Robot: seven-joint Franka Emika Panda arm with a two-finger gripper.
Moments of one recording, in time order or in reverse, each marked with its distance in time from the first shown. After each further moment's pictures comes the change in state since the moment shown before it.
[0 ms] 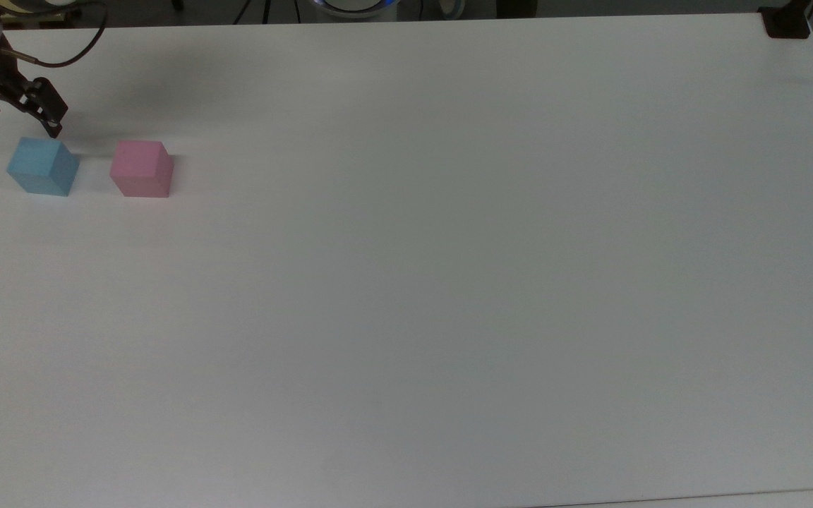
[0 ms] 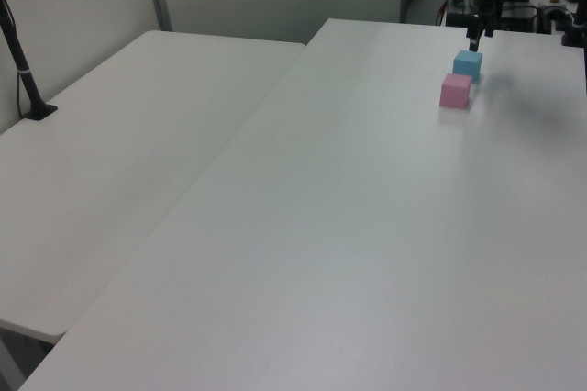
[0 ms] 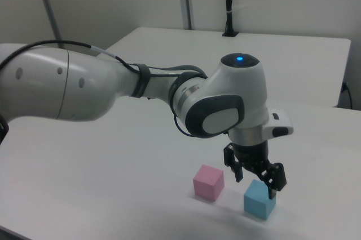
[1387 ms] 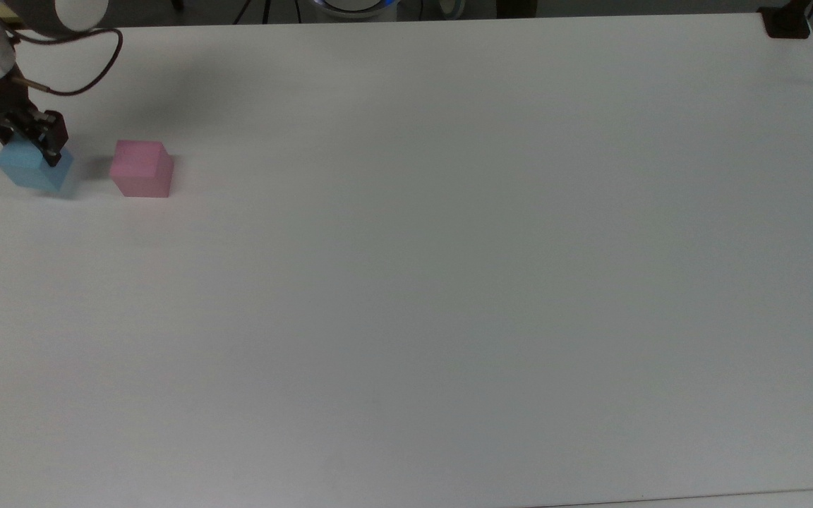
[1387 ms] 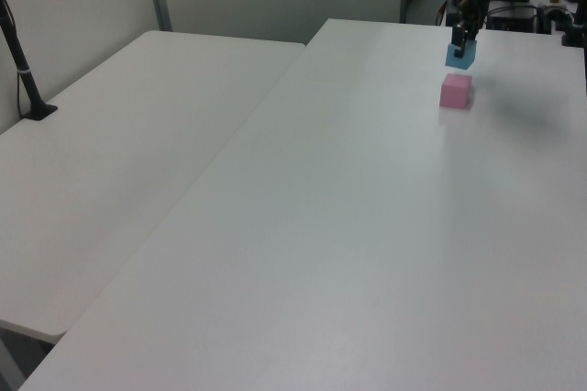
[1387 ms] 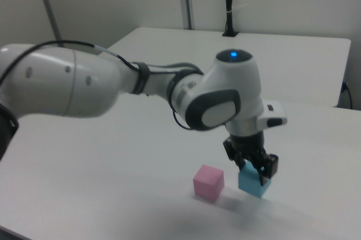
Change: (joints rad) arm 0.012 0.030 0.041 0.033 0.000 0.036 0.064
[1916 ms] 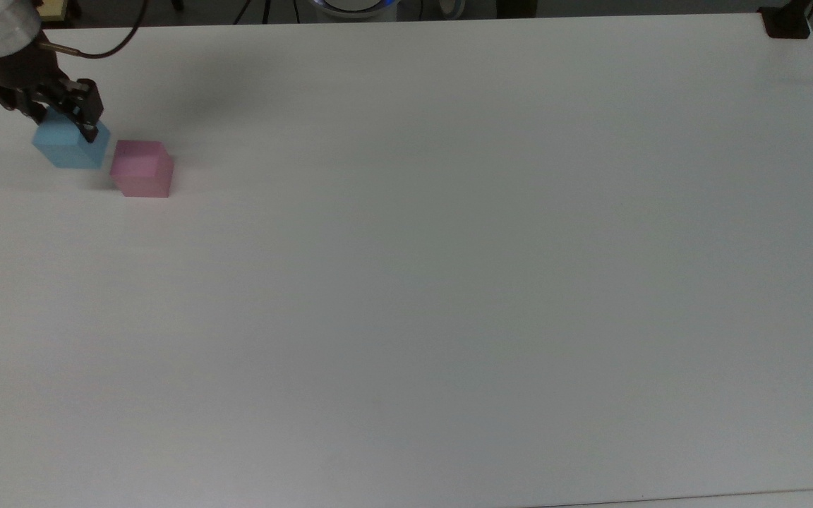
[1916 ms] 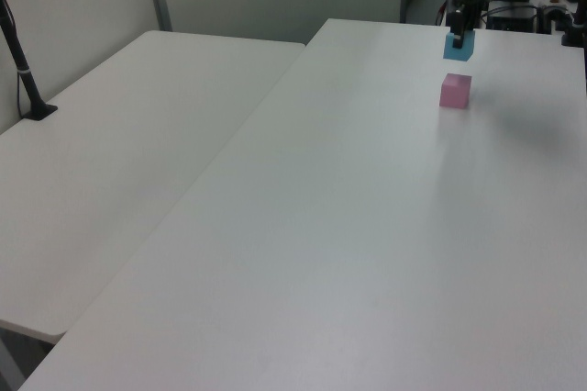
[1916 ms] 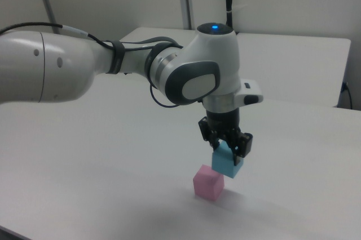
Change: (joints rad) arm 0.000 -0.110 0.087 -0.025 -0.001 -0.154 0.011
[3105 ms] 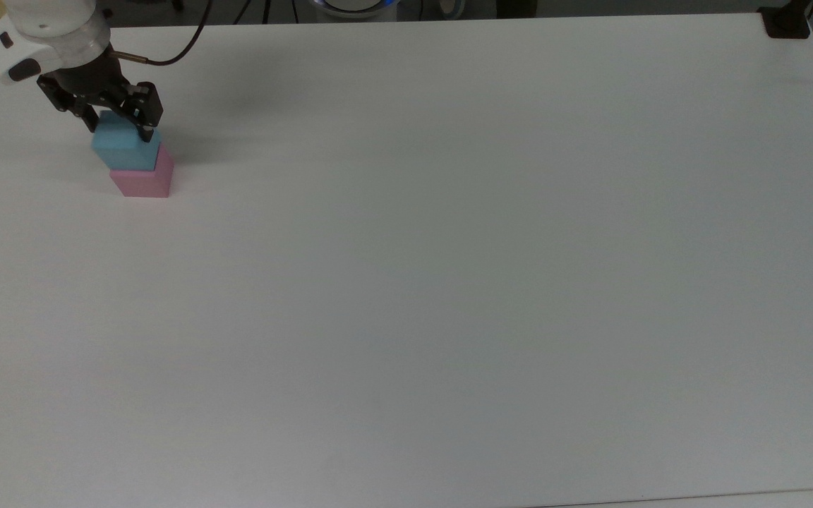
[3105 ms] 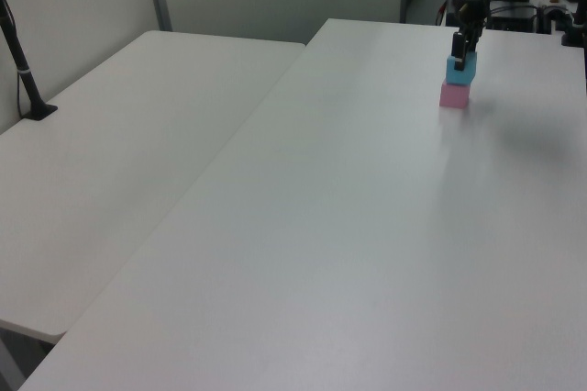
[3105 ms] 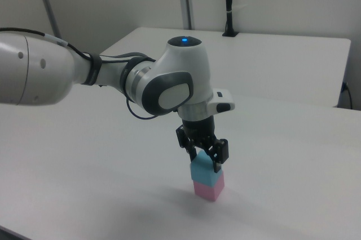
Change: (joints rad) arm 0.001 -0.103 0.080 -0.214 -0.080 0.106 0.080
